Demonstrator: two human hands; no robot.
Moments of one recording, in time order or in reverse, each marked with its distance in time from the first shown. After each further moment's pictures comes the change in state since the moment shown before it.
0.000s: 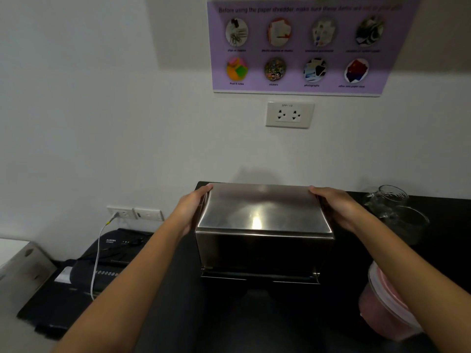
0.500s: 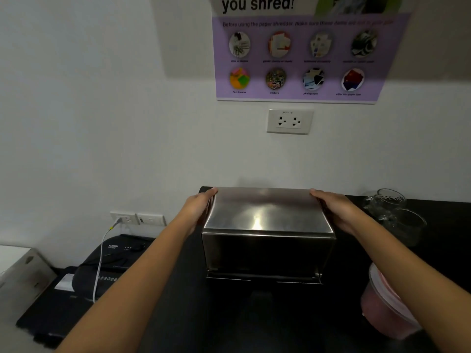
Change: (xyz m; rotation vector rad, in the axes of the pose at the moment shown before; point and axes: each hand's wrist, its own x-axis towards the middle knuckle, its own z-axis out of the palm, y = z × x) left_hand -0.009 0.011 0.004 0.141 0.062 0.020; right_hand -0.011 -0.003 0.006 0.022 0.045 -0.002
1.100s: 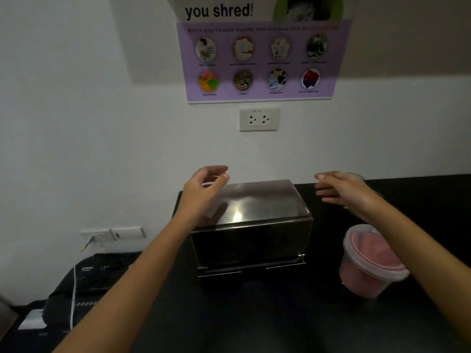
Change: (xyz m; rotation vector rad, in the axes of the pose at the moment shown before) left_hand -0.073 0.040 0.029 0.168 -0.078 0.685; right_hand -0.078 -0.020 -0.038 -0.136 0.128 -0.182
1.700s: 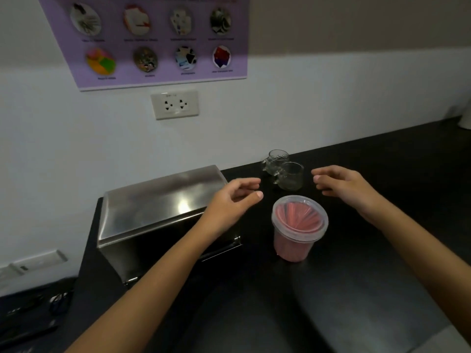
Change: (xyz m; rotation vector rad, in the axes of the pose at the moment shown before) left_hand -0.040 0.021 0.154 -0.165 -0.618 0.013; right_hand -0.075 0.053 -0.103 -0.153 0.280 -0.014
